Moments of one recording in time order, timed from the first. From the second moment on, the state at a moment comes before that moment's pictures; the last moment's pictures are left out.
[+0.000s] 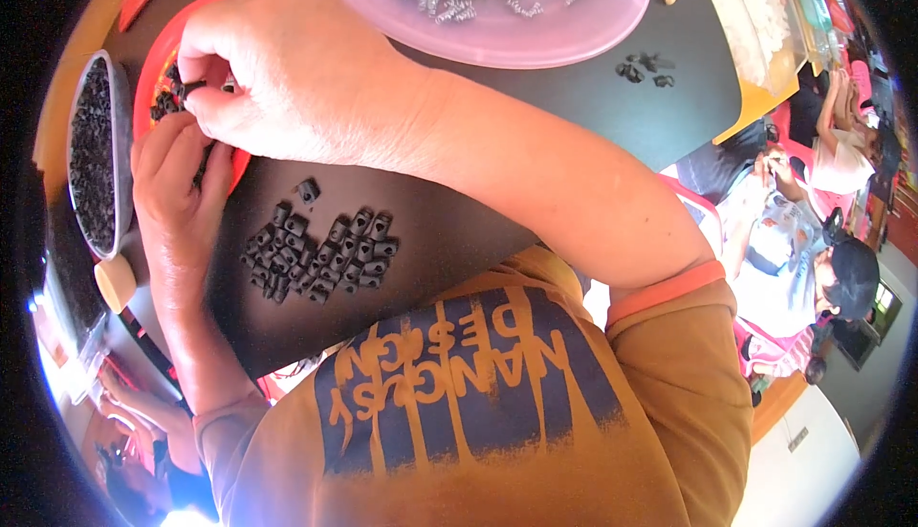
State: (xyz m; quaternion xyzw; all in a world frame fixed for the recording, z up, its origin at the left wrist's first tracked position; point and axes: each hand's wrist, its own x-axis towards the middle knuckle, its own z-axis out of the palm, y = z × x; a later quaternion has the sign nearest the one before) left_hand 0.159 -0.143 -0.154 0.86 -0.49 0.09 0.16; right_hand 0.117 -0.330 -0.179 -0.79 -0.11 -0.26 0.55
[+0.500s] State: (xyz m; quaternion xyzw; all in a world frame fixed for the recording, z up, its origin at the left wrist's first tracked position) left_hand 0.165 -0.142 -0.160 0.86 -0.47 0.05 0.19; right_hand 0.112 -0.327 -0.169 -0.76 -0.10 -0.15 0.63
